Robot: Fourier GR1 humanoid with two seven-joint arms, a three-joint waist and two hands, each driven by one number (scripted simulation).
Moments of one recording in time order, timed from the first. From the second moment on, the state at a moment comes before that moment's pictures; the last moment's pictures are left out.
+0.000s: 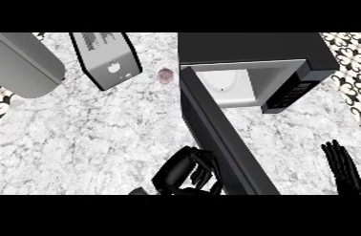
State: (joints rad) left arm -0.20 0.00 -0.70 -1.33 -0.16 0.07 -0.20; right arm 0.20 -0.26 -0.23 -1.22 0.01 0.32 -0.88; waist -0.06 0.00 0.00
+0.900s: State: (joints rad) left arm -0.49 0.01 -0.96 -1.03 0.26 0.43 -0.38; right arm 0.36 -0.36 -0.15 -1.70 -0.26 0.46 -0.66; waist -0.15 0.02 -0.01
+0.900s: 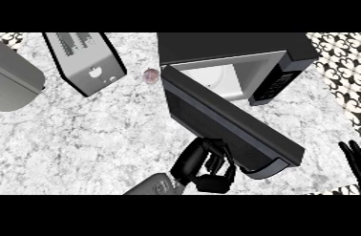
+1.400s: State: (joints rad) left arm -0.57 0.00 -0.96 -1.04 0.45 0.61 -0.44; right arm 0.36 -0.44 -0.16 -1.83 -0.33 0.50 -0.57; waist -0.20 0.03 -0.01
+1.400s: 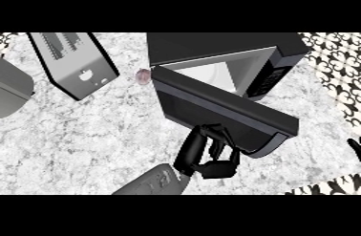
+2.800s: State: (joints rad) left arm -0.79 0.00 -0.87 -0.96 0.81 0.86 -0.49; right arm 0.12 -0.68 -0.40 -1.89 -0.21 0.40 -0.57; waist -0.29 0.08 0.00
